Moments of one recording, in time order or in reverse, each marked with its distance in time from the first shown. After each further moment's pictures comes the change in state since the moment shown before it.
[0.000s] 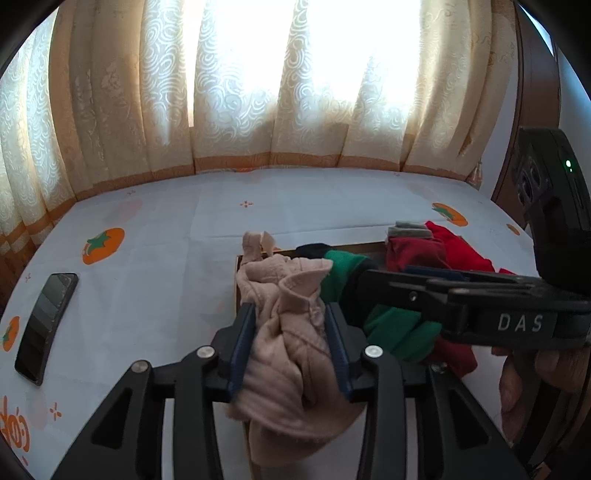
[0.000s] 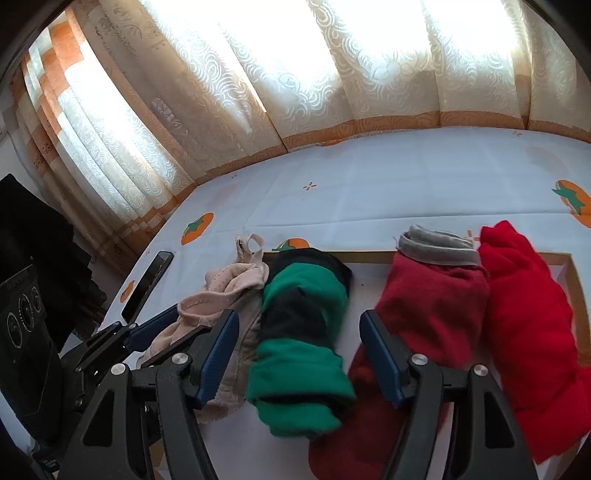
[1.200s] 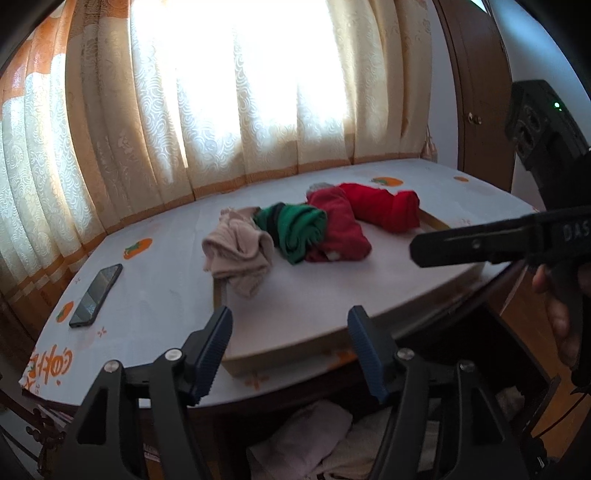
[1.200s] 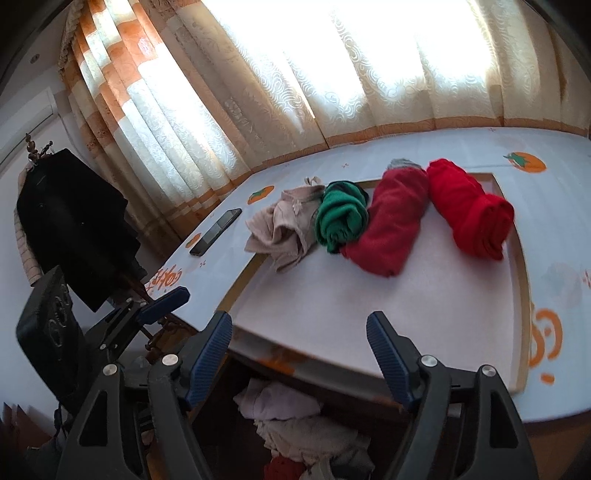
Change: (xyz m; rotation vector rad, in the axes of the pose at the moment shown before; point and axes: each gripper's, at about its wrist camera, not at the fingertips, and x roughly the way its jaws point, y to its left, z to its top) left arm -0.131 -0.071 -0.117 0.189 -0.122 0.066; right arm -0.147 0.015 -0.136 -0.065 -0.064 0.131
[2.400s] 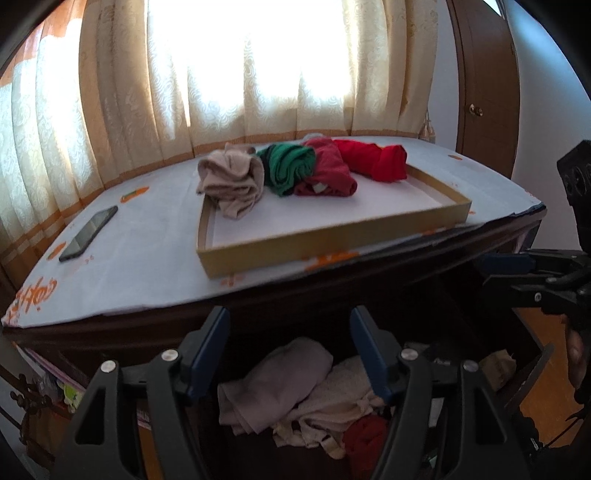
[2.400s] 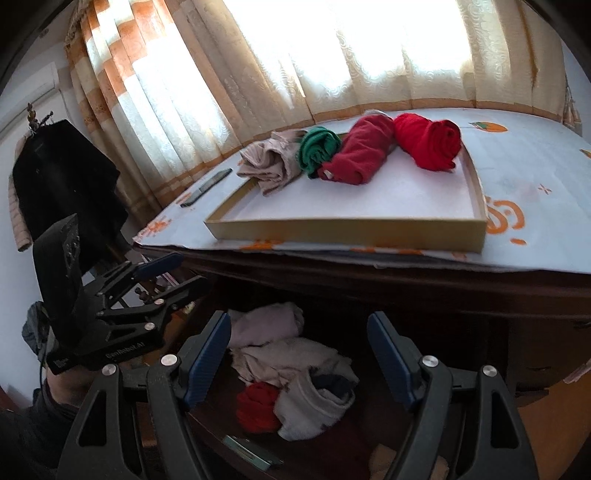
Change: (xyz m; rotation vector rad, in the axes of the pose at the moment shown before) left arm -0.012 -0.012 -0.067 -0.074 0.081 -0.020; right arm -0.034 -0.004 -0.103 -0.048 0.023 -0.091
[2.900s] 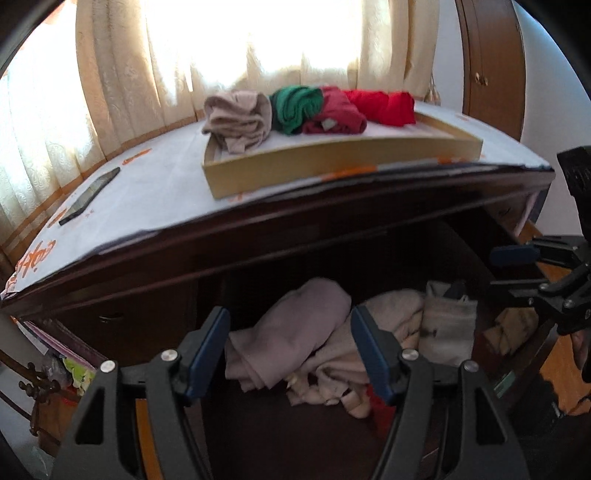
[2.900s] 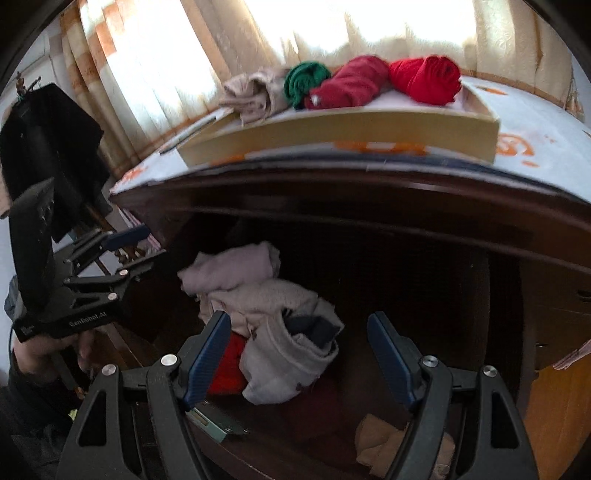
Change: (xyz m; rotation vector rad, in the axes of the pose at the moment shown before) left arm 0.016 0.005 -0.041 0.033 0.118 0.027; right arm 0.040 -0.005 -0.045 -0.048 0.137 -0.065
